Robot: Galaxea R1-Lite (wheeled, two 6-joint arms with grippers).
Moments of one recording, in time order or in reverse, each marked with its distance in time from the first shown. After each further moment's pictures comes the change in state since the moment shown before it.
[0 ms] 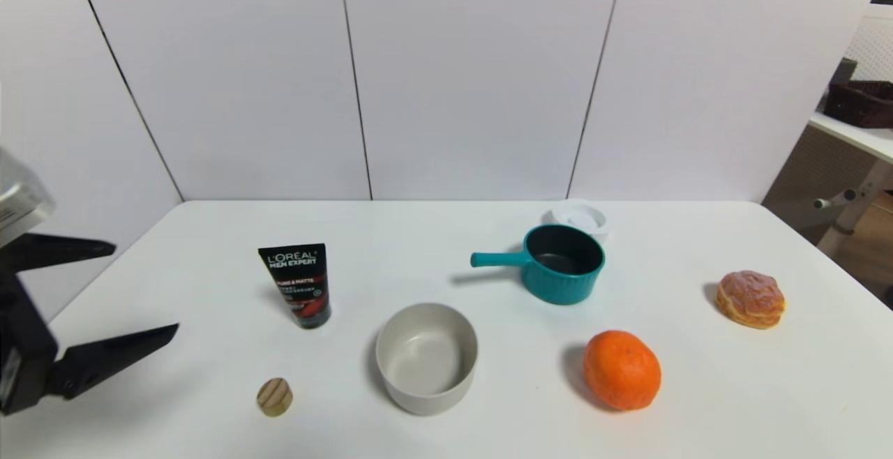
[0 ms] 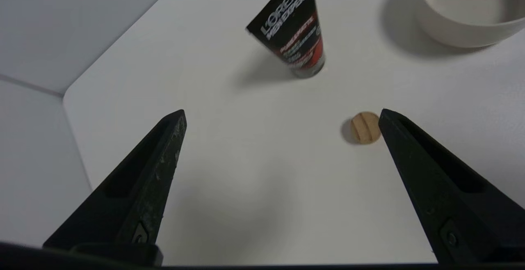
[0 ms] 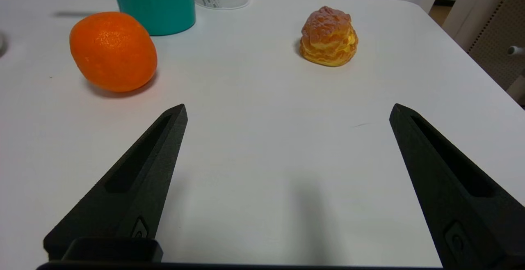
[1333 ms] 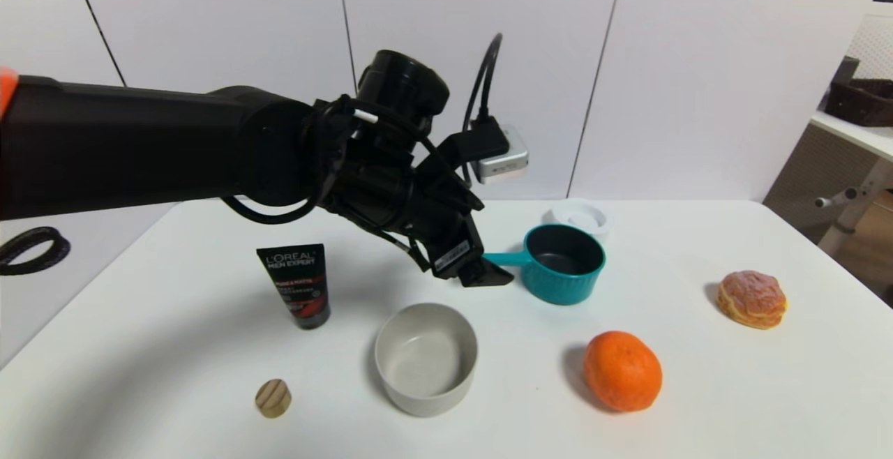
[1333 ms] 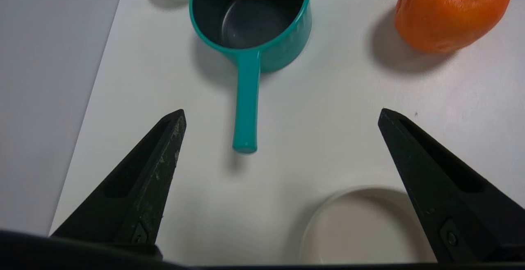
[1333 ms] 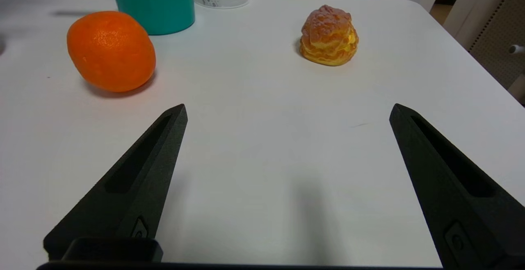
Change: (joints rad) left arm -0.602 0.891 -0.789 0.005 -0.058 0.045; right arm 0.000 0.000 0.000 0.000 0.000 0.000
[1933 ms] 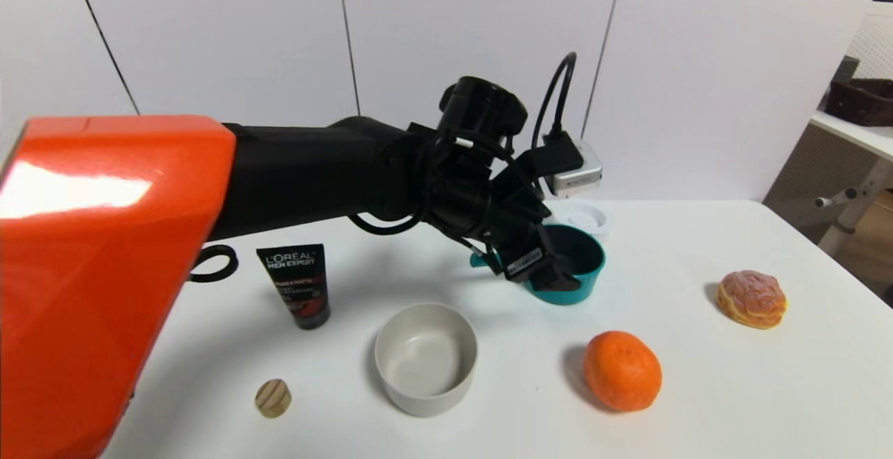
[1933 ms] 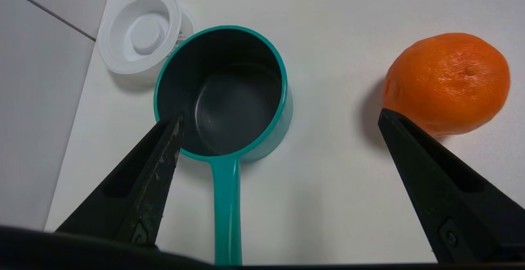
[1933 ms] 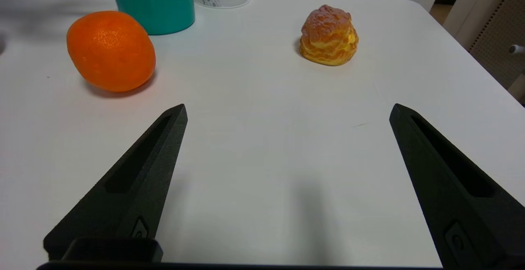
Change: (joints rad) left arm -0.069 0.230 -0.257 -0.015 -0.078 -0.006; right arm 0.000 0.000 0.000 0.000 0.000 0.000
